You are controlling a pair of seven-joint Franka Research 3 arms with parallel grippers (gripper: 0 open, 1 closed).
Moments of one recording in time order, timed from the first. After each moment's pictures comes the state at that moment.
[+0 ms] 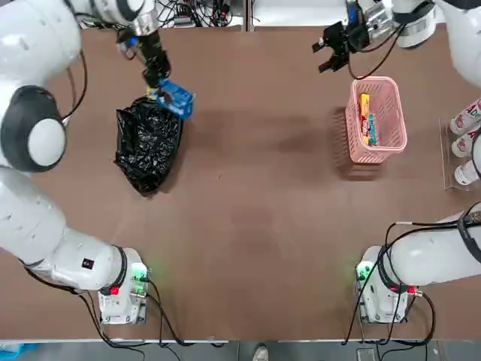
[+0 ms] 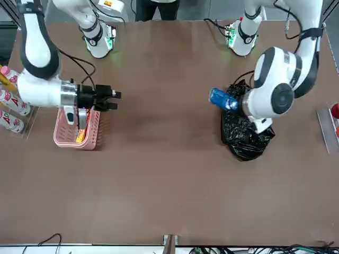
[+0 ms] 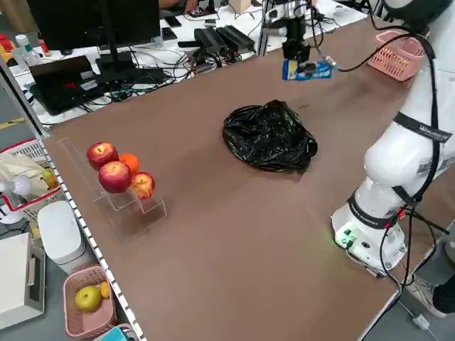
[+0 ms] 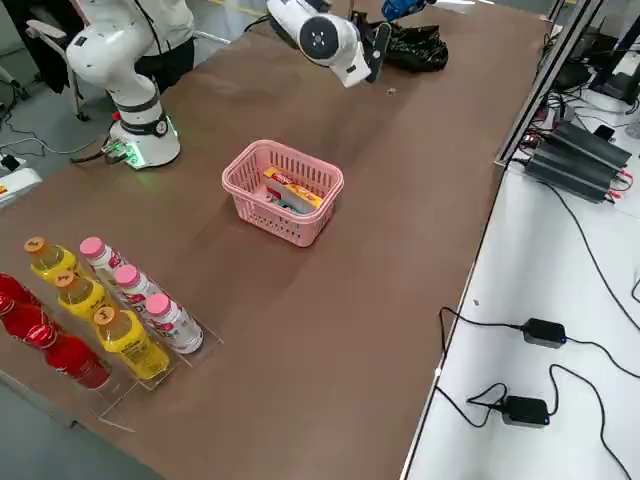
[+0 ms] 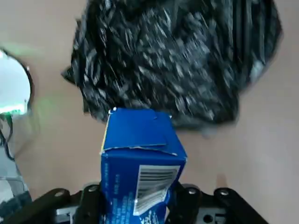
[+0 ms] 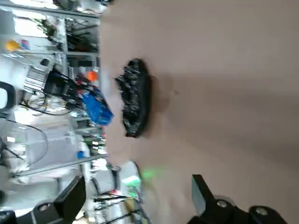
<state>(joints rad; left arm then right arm) -0.19 0.17 -0.05 -1.90 -0.12 1.74 -1.54 0.14 0.01 -0.04 -2.09 1.05 1.82 -0.45</state>
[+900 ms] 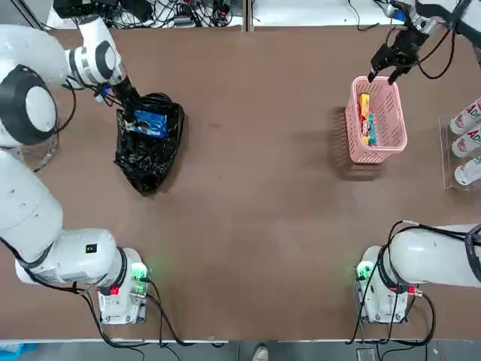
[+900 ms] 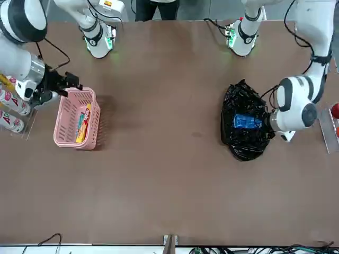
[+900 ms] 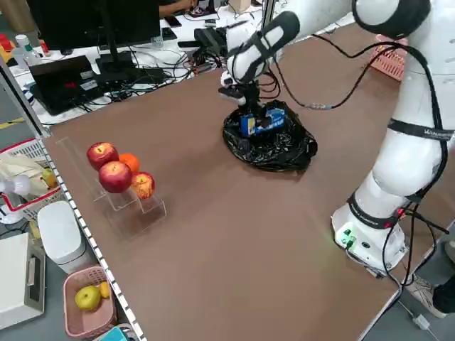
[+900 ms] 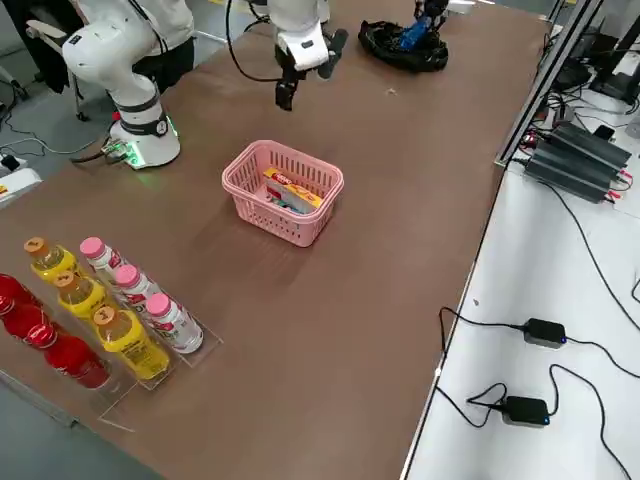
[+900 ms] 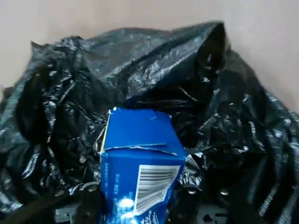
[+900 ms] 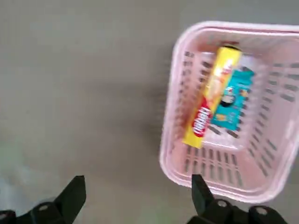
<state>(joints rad) 0.07 0.35 -0.07 -2.12 -0.12 2.20 -1.50 0.02 -0.18 -0.03 -2.12 0.22 1.78 -0.15</state>
